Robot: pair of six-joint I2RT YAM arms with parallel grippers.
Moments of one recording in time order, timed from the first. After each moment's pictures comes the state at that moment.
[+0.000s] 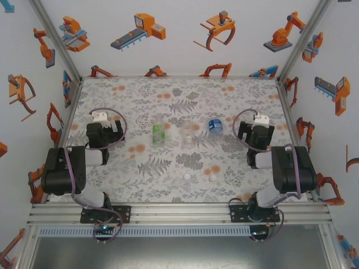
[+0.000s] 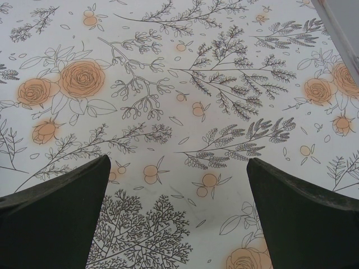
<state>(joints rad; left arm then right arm) 0.00 1.57 0.42 0.75 0.02 -0.04 0.02 1.57 0.36 0.84 0.24 0.01</state>
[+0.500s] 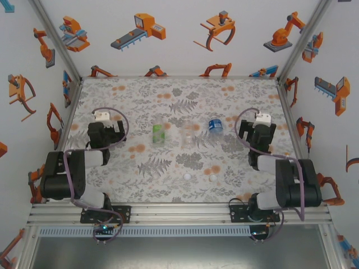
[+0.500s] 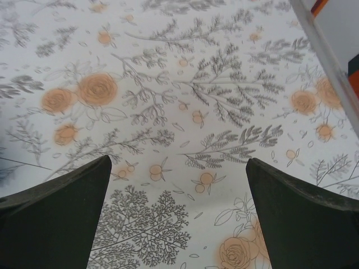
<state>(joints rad) -0.03 1.50 0.43 0.66 0.00 -0.02 0.03 1.37 0.38 0.66 0.23 0.00</state>
